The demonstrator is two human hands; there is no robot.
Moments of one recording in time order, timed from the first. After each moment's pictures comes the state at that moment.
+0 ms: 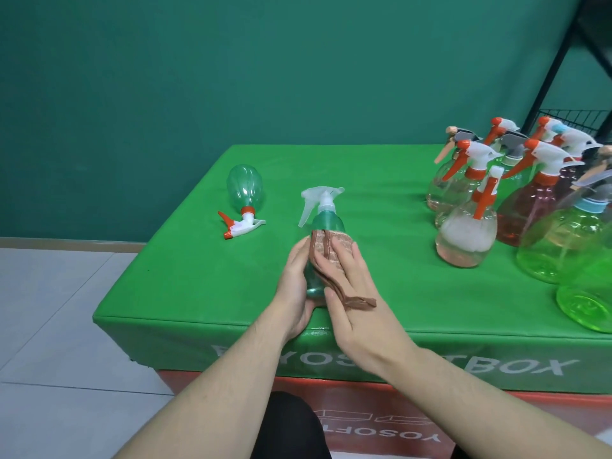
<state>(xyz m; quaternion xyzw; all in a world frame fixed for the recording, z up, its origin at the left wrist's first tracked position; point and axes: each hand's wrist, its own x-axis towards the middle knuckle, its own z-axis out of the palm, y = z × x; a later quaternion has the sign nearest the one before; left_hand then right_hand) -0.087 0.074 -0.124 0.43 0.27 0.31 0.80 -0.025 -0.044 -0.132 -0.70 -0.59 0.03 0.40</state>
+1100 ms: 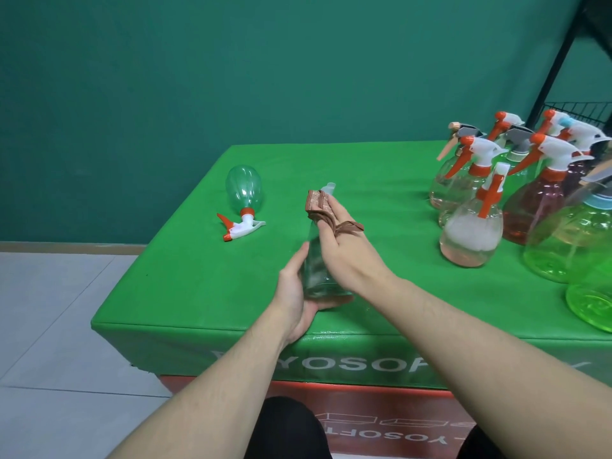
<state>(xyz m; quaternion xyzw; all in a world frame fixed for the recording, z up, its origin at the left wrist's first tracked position) -0.090 0.079 -0.126 0.42 0.27 0.25 0.83 0.007 0.030 -0.086 -0.74 -0.47 0.15 0.46</state>
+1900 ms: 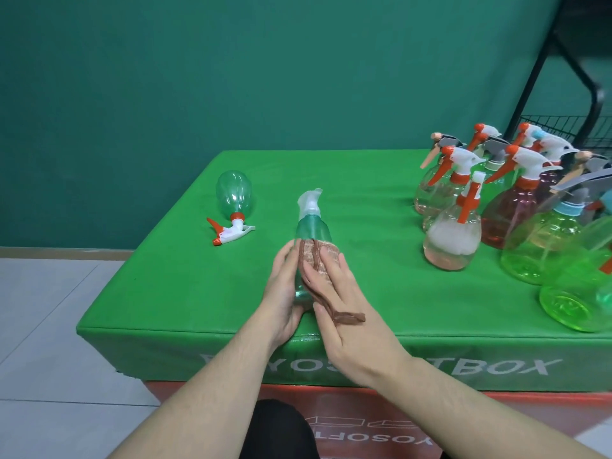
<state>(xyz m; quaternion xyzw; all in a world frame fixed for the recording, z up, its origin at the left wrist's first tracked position) -0.086 0.076 -0.128 0.42 0.26 0.33 0.81 -0.025 -0.050 -0.134 -0.69 -0.62 0.03 0.38</state>
